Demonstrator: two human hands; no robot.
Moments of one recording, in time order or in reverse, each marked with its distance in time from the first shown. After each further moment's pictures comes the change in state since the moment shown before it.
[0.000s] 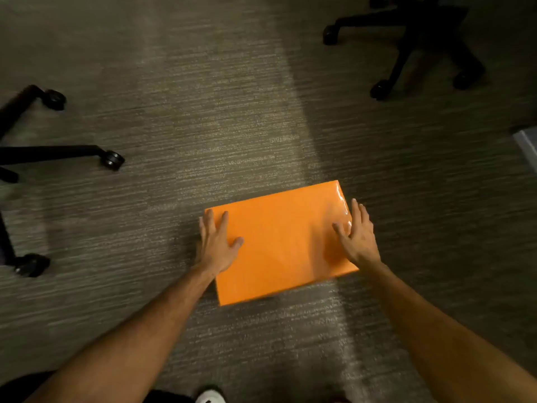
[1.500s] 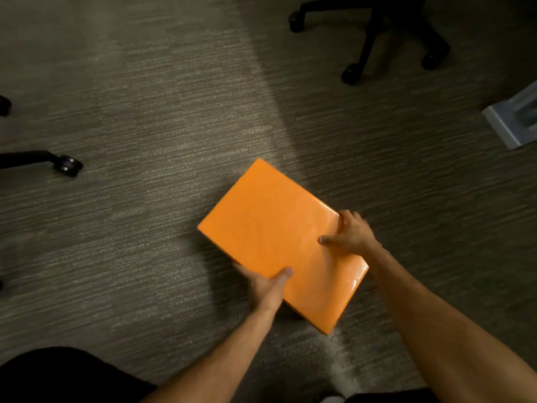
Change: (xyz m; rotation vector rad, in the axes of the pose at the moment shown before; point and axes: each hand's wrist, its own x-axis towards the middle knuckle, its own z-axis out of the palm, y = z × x) left_hand -0.076 0.122 0.144 -0.907 -0.007 -0.497; right_hand 0.022 0.061 -0.007 -0.235 -0.207 0.197
